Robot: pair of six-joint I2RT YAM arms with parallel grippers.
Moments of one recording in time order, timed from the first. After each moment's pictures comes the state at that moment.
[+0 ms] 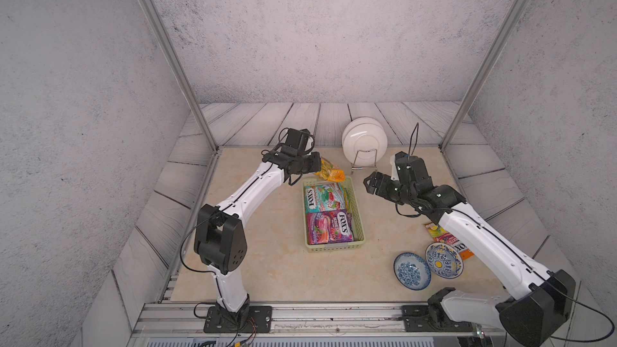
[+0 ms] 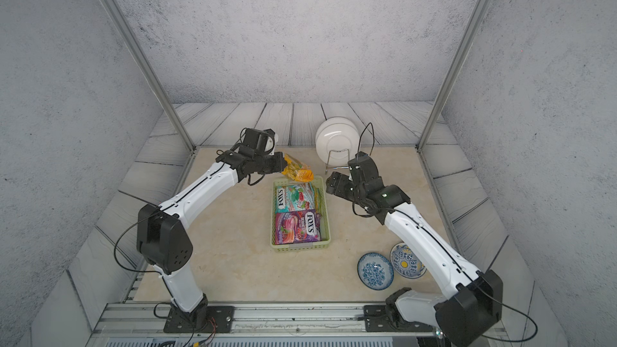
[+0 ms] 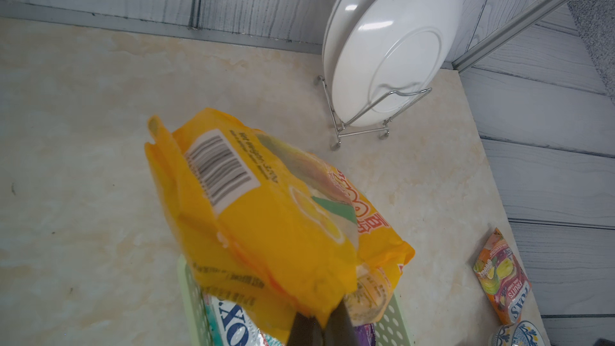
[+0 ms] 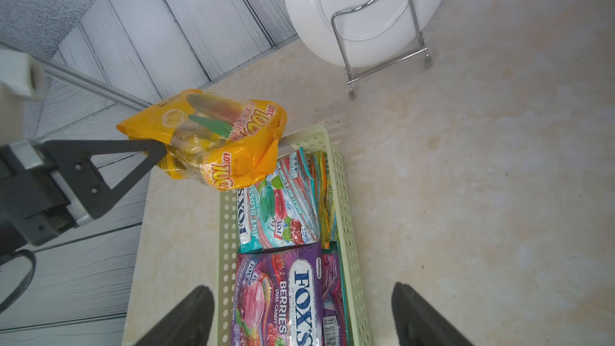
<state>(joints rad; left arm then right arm) -0.49 1.80 1.65 -0.56 0.18 -0.46 0.50 1.27 1.19 -0.62 -0.05 0.70</state>
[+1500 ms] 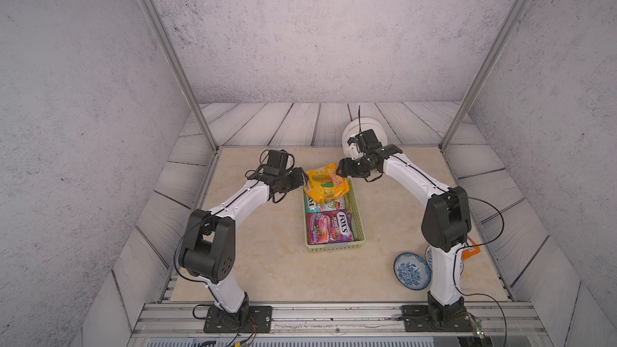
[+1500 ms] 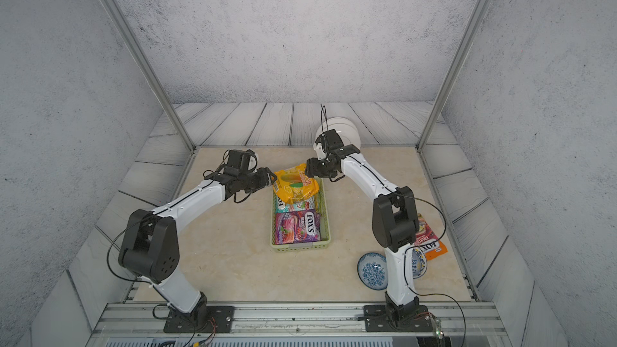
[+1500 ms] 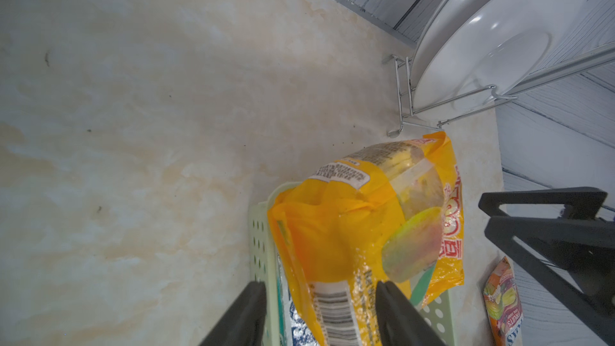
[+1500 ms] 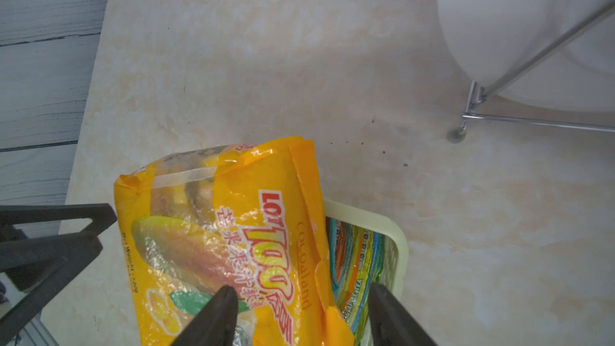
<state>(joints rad) -0.36 1.70 1.24 -0.30 0.26 -0.60 0.45 2.06 1.85 -0.77 -0.31 0.30</state>
